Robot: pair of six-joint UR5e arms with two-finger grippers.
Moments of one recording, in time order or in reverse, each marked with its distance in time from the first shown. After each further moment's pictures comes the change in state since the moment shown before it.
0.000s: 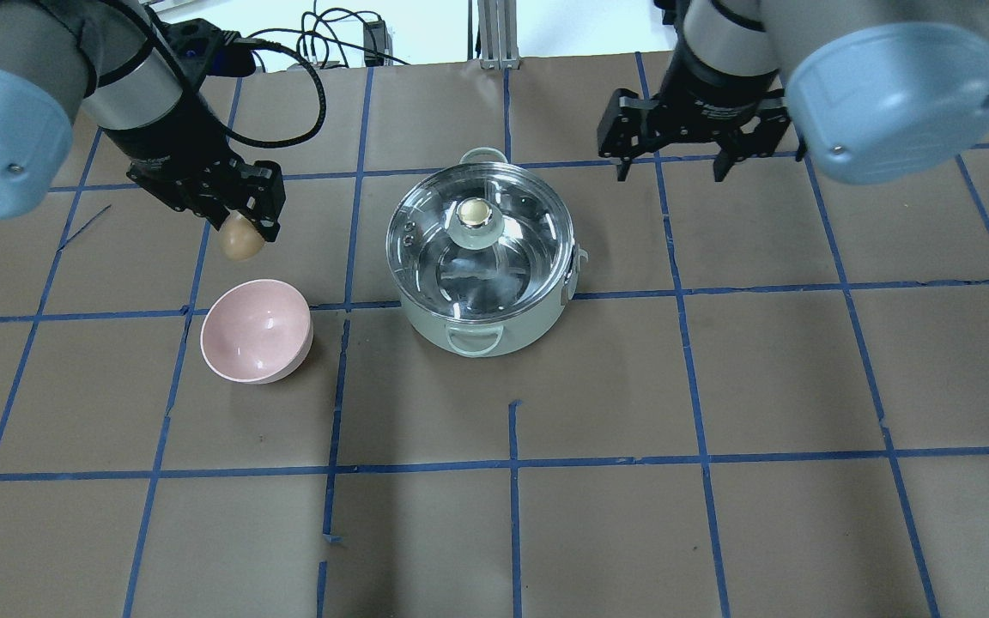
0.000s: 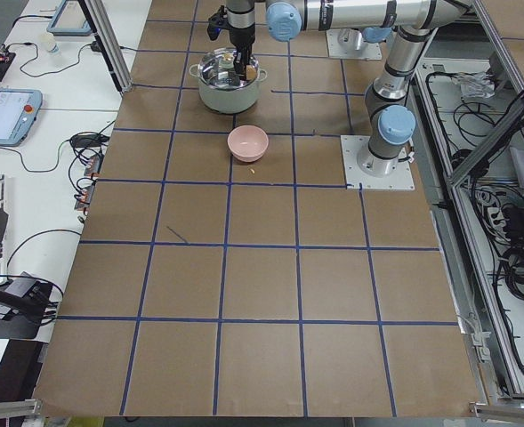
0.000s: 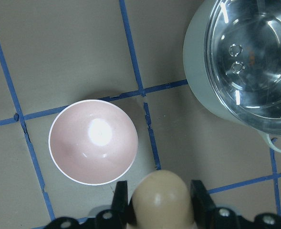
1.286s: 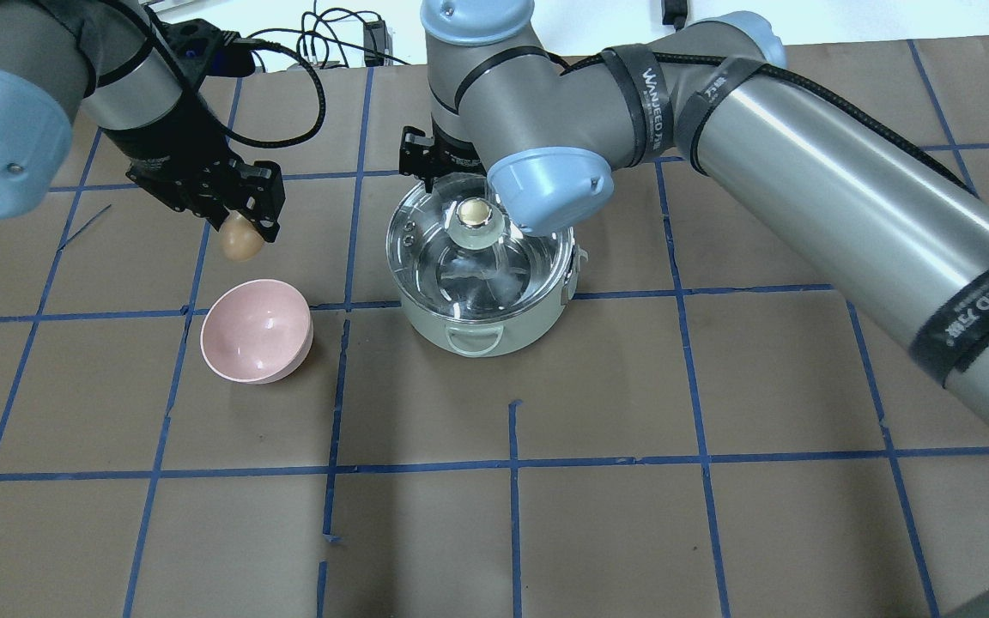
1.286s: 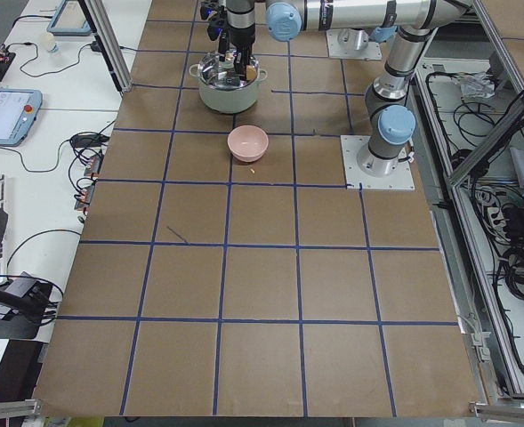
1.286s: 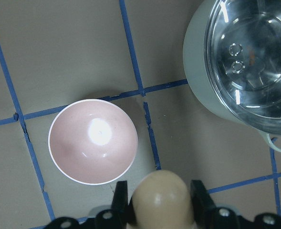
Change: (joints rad) left arm -0.001 0.000 0.000 -0.001 0.000 0.000; right arm 0.143 0.253 -0.063 -0.215 0.000 0.214
